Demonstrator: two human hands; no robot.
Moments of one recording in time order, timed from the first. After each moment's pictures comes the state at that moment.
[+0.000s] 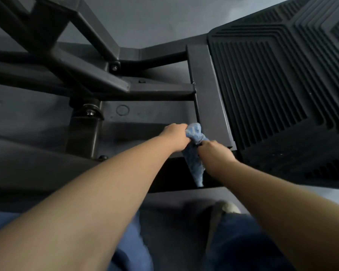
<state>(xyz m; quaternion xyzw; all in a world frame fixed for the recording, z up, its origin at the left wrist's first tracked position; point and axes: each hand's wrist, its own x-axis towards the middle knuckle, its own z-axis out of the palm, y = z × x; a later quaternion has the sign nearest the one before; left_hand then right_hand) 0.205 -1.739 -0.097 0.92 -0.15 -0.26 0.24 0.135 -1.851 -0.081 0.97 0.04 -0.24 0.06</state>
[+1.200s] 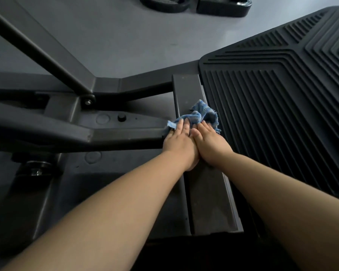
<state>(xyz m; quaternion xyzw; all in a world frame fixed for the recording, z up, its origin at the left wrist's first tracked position) 0.345 -1.842 -0.129 0.95 -0.23 -0.18 0.06 0.331 -1.941 -0.122 0.96 -0.05 -0.11 -0.24</state>
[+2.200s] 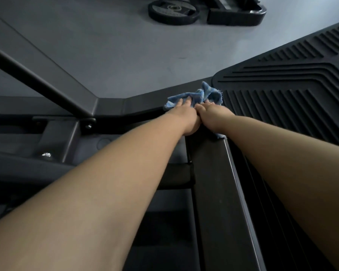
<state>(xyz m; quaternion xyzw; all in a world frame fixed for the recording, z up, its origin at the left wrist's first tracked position) 0.530 -1.850 -0.133 0.95 -0.15 -0.20 0.19 0.499 -1.953 -0.100 0.98 0.02 -0.16 -0.08</state>
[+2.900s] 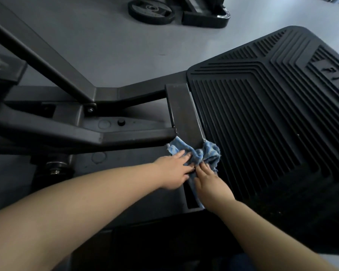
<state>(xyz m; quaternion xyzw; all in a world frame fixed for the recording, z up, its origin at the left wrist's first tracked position) 0.295 -1.790 -0.107 0.85 -0.48 -0.23 -0.03 0.208 -1.913 -0.102 0.96 -0.09 -0.18 -0.17</state>
